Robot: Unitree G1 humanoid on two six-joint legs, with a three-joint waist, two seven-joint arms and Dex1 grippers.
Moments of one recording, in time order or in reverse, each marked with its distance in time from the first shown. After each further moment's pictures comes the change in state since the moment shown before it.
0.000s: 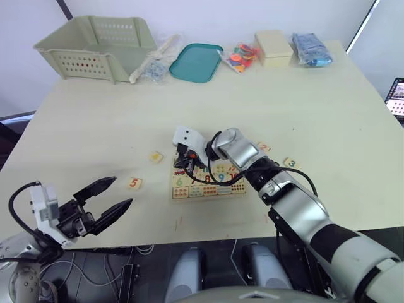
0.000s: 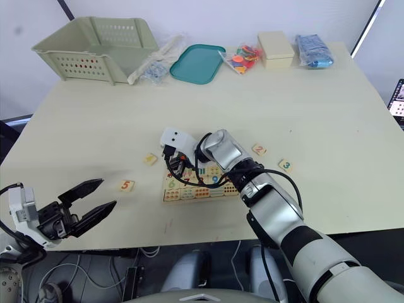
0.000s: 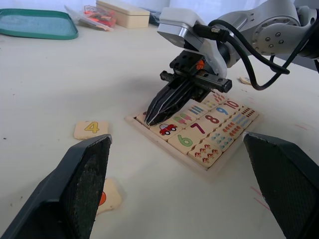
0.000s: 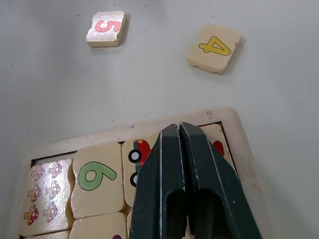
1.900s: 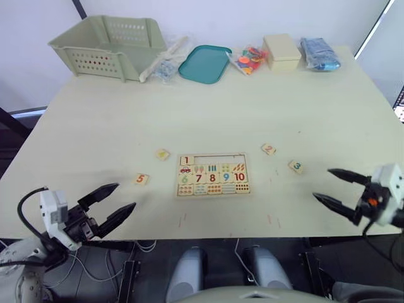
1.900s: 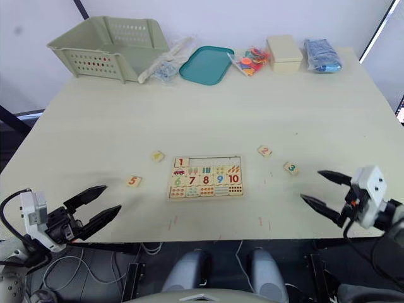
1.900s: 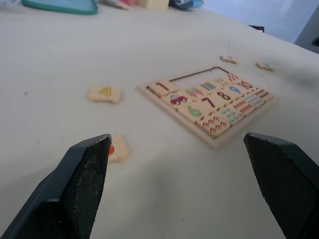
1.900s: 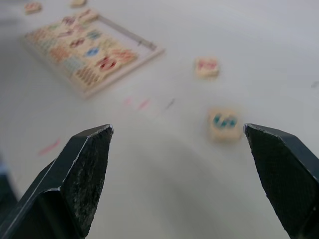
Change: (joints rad) left arm -0.009 -0.010 -0.050 0.010 0.049 -0.019 0.049; right arm 1.233 -0.851 -0.822 -1.207 0.603 -0.031 0.007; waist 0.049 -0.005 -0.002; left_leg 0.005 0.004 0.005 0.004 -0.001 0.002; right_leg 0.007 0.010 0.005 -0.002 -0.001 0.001
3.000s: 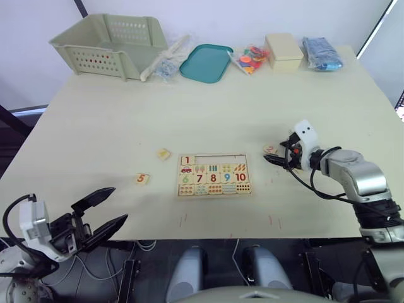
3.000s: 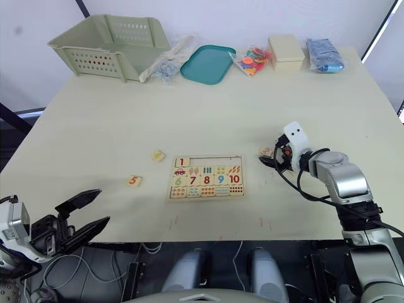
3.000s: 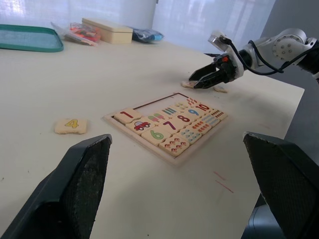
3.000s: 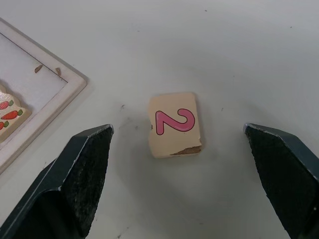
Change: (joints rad) left arm 0.054 -0.012 0.052 0.056 -0.114 -0.067 -0.219; right arm -0.647 0.174 0.488 0.400 -0.219 0.403 -0.329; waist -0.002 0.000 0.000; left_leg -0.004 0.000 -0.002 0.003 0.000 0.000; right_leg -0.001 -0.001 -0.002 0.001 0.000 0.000
